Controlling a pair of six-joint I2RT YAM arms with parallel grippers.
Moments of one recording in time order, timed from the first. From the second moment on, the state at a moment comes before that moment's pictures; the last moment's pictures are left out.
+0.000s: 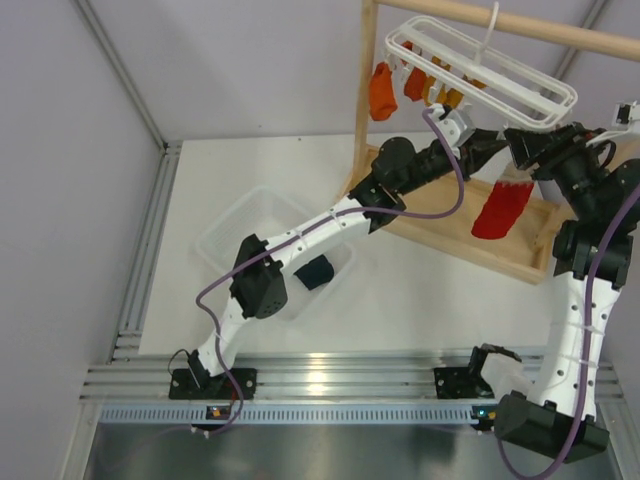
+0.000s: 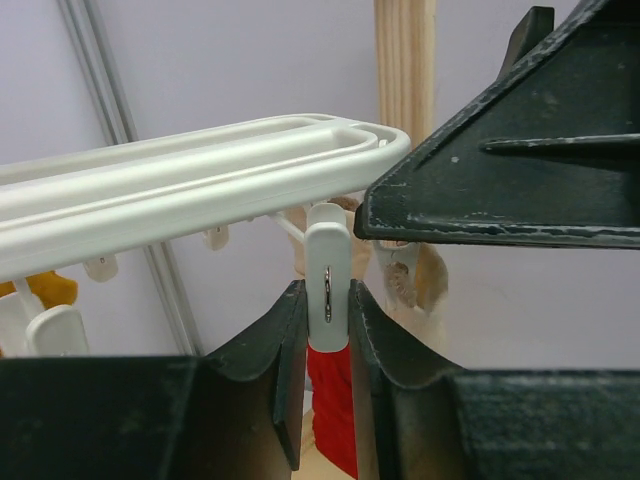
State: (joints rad) left arm -0.98 2.24 2.23 0.49 0.28 -0.03; right arm -0.35 0.94 1.27 -0.12 -0.64 0.58
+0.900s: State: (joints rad) left arm -0.96 2.20 2.23 0.38 0.32 0.00; right arm -0.21 0.98 1.27 -0.12 -0.53 0.54
